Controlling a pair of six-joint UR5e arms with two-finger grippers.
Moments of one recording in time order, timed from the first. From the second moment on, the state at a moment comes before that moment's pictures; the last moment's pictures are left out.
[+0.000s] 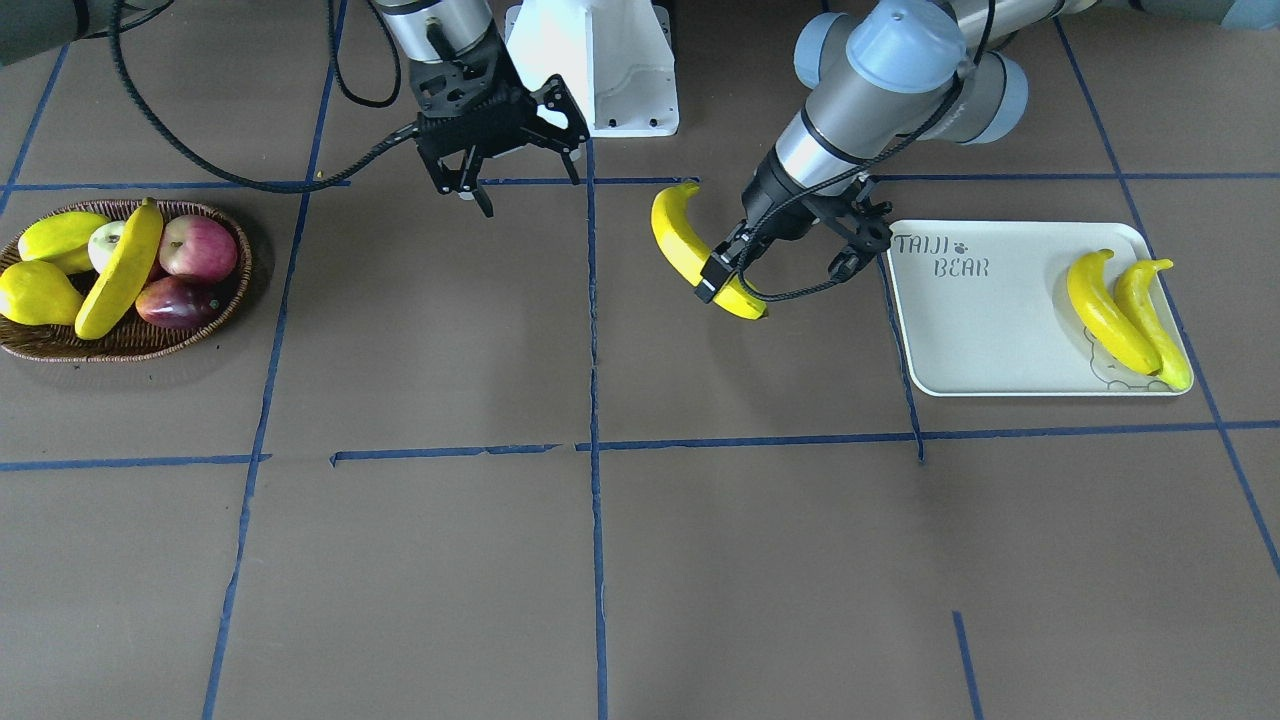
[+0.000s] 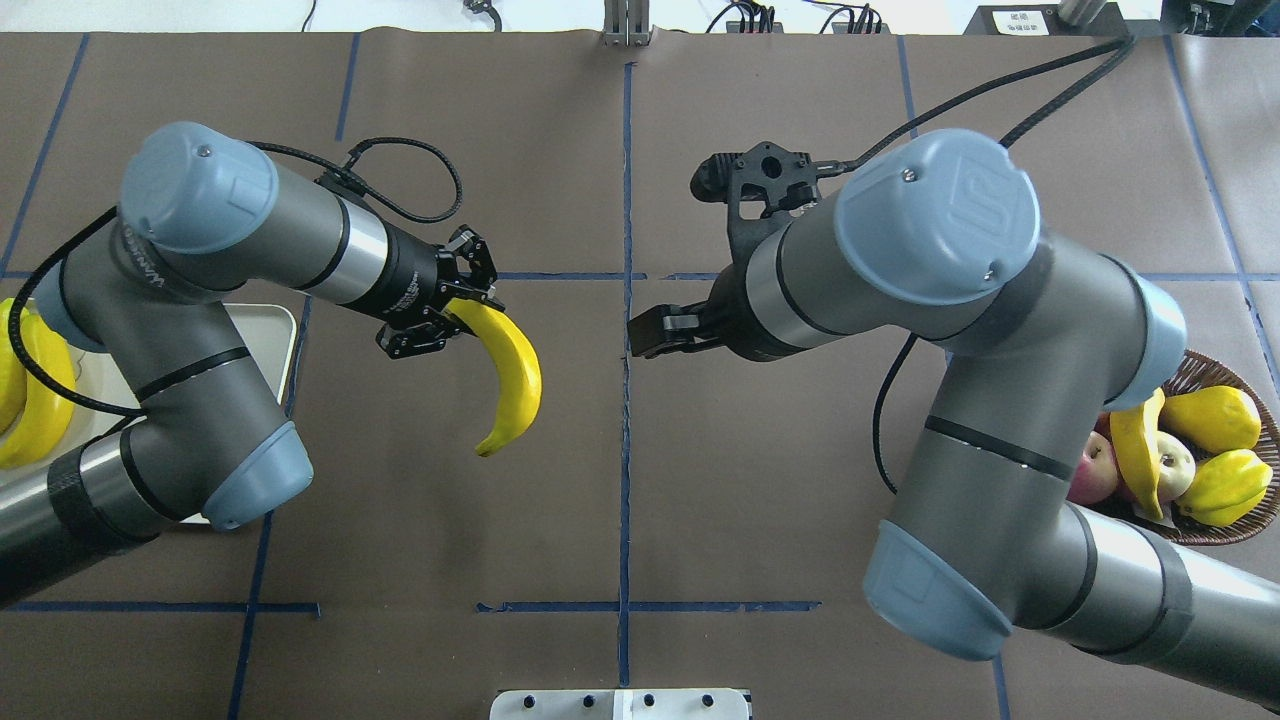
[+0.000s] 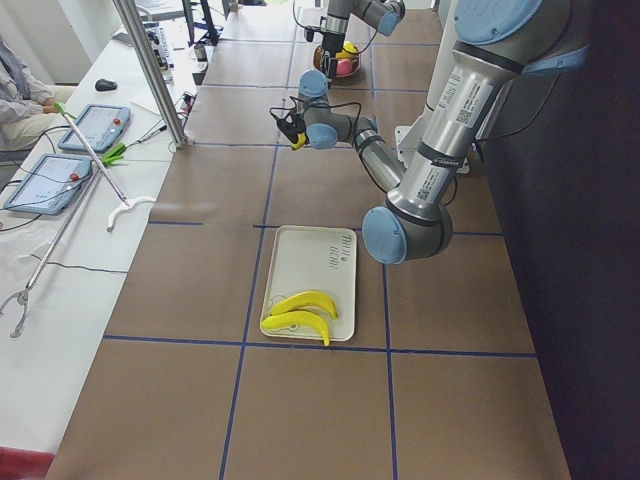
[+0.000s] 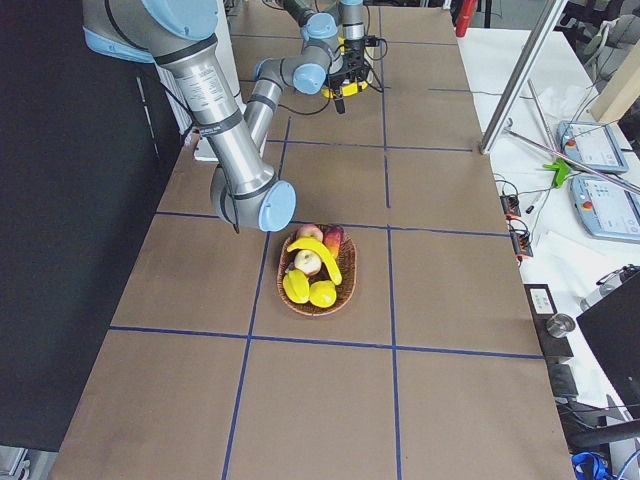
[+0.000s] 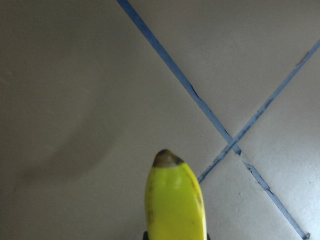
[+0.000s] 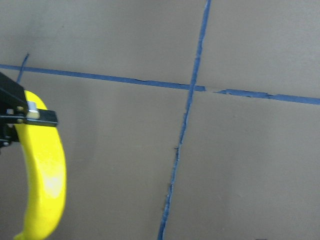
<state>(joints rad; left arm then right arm) -0.70 -2.03 -1.79 -2.03 -2.05 -2.06 0.58 -0.98 2.05 -1.60 1.89 1.07</state>
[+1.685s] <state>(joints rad) -1.05 -1.60 -1.53 -2.27 -2.23 -1.32 0.77 -1.19 2.14 -1.77 2.05 0.69</state>
